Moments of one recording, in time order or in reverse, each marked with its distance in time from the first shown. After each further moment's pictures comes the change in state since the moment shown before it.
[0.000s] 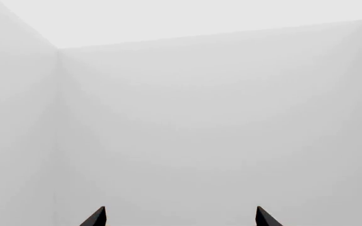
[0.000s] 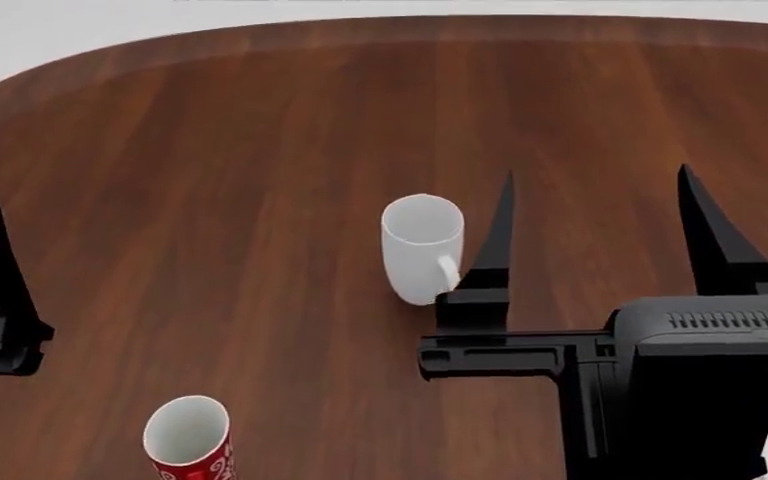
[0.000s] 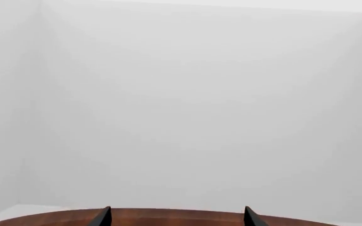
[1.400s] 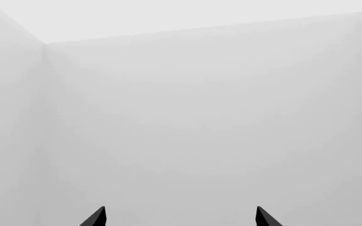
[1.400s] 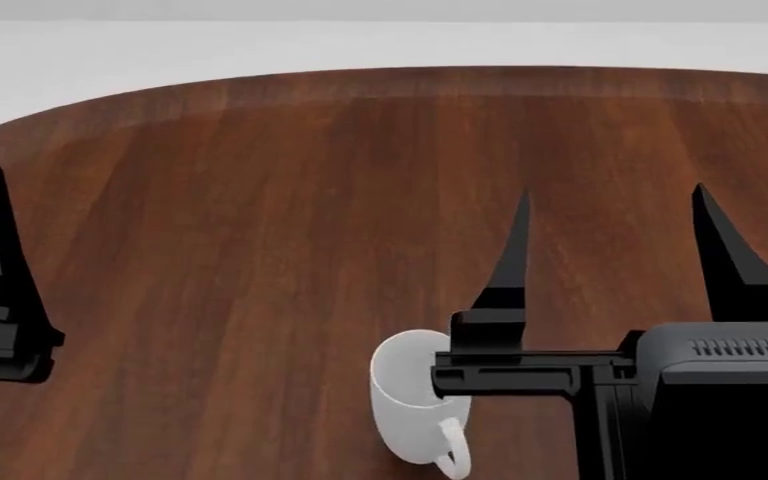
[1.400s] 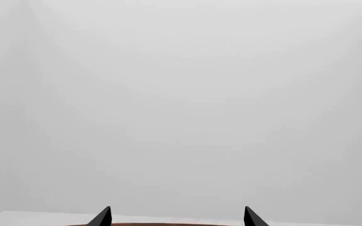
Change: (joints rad) left arm -0.008 -0.025 0.041 0.036 -0.015 -0.029 -0.040; right arm -0.048 0.032 0.021 -0.012 0.047 -0.035 0.026
